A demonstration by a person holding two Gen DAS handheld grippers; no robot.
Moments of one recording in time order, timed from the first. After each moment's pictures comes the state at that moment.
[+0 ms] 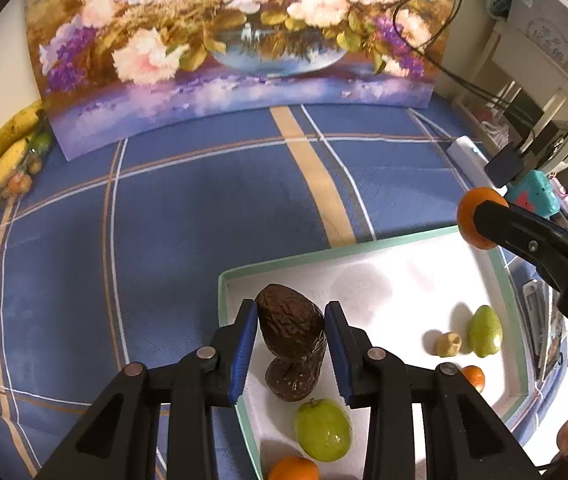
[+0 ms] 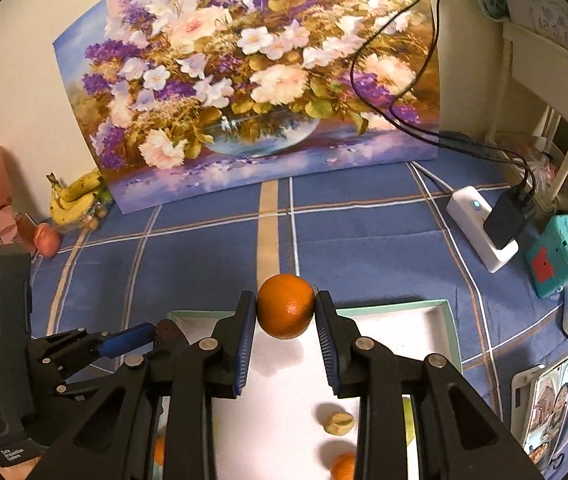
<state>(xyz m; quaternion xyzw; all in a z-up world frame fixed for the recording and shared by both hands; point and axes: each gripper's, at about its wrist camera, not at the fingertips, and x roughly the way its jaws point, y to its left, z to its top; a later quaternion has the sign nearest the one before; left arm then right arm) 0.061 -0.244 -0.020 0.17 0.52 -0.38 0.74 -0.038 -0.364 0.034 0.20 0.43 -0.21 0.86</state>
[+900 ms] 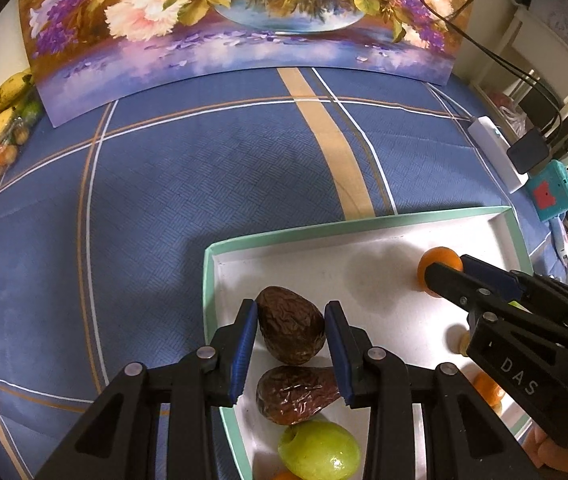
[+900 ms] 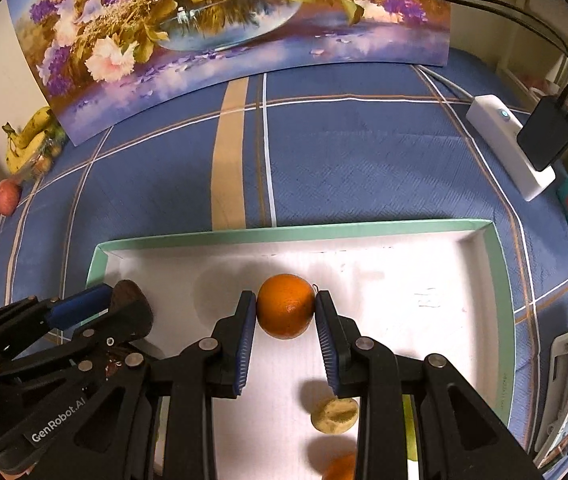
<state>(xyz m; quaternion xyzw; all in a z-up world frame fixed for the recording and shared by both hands) 0.064 -0.252 -0.057 0.17 0.55 -0.37 0.73 -0.031 -0.372 -0.063 0.21 0.51 -0.21 0.80</state>
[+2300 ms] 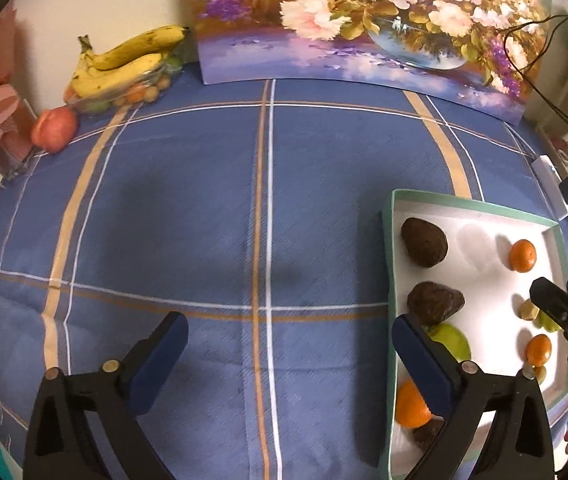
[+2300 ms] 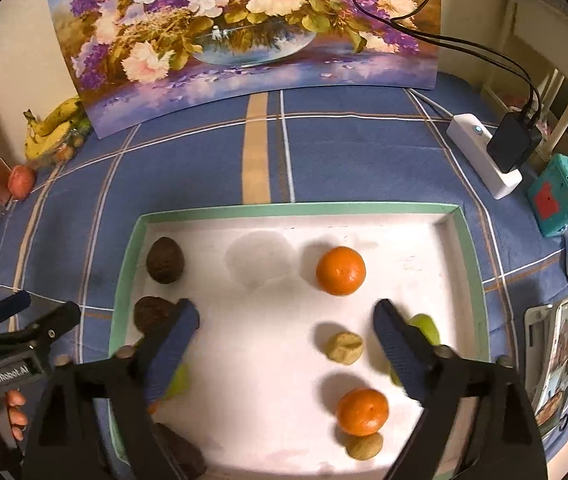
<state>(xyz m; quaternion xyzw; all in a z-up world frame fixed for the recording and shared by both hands) 0.067 -0.126 -0.024 0.15 0.54 -0.24 0.79 -0.066 -0.325 -0.035 0.18 0.49 -0.22 0.83</state>
